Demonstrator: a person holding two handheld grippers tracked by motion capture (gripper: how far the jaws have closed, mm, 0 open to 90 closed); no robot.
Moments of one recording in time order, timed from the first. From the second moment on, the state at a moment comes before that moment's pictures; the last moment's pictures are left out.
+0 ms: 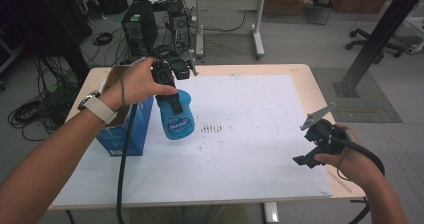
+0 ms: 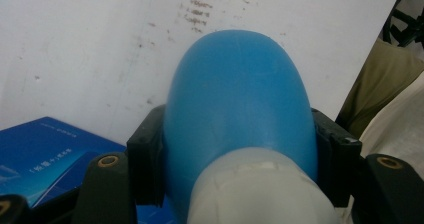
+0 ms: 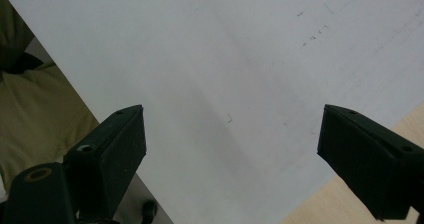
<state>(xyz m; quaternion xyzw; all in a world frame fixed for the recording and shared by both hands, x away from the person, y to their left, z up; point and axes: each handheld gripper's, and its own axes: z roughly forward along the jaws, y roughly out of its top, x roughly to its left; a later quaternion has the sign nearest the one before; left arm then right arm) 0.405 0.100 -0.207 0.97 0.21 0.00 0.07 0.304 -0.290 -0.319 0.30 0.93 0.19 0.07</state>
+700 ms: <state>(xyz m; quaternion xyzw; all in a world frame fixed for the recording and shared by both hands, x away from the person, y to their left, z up) 0.394 0.098 -0.166 0.96 0.28 0.01 0.07 0.304 -0.286 -0.316 0.29 0.93 0.20 0.08</state>
